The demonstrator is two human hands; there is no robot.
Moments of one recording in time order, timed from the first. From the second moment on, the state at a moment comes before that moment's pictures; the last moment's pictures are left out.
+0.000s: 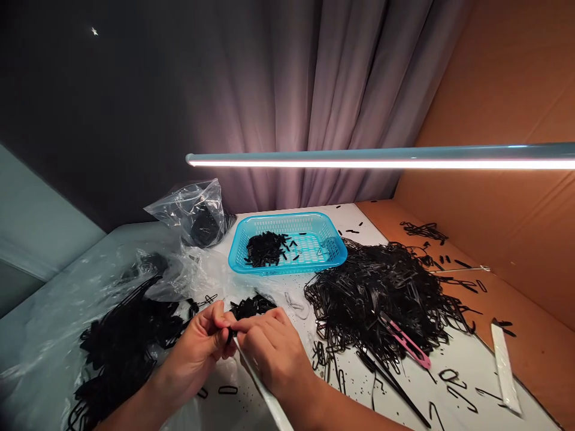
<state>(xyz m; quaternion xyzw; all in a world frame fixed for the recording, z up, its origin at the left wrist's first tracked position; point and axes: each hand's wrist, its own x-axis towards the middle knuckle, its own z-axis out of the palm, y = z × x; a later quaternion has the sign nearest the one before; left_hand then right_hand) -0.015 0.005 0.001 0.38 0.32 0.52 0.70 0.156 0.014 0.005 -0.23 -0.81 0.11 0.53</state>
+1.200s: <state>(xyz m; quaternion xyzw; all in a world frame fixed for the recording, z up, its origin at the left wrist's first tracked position) -0.017 0.005 0.003 0.43 0.34 0.56 0.62 0.156 0.015 0.007 -0.19 -0.82 0.12 0.52</state>
